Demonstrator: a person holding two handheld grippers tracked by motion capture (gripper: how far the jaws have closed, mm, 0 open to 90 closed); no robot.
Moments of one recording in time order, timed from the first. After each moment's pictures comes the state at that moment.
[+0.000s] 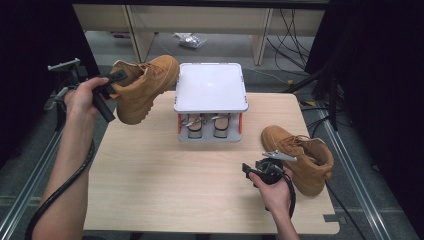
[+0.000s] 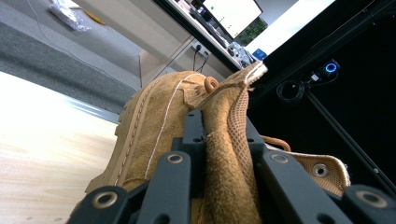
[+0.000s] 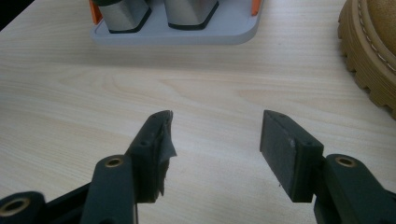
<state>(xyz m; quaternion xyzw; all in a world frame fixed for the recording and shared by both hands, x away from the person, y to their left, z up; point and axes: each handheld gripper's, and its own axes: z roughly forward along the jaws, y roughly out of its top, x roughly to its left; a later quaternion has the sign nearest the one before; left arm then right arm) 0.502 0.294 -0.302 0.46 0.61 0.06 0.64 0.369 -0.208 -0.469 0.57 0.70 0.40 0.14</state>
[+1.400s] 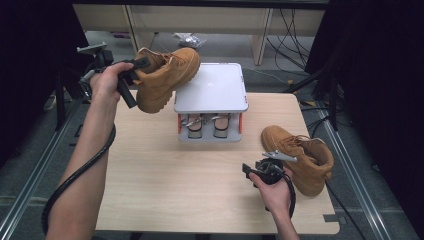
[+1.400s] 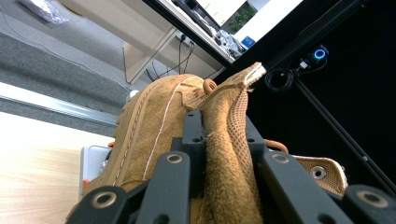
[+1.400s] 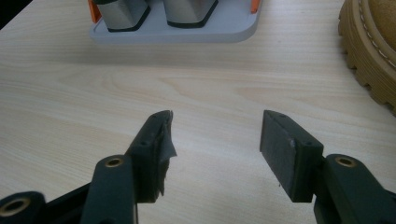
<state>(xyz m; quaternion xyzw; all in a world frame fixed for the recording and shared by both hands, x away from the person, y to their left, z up) 0.536 0.235 -0.279 0.49 0.60 0.04 0.64 0.368 -0.206 -0.470 0.59 0.69 0.40 0.13</state>
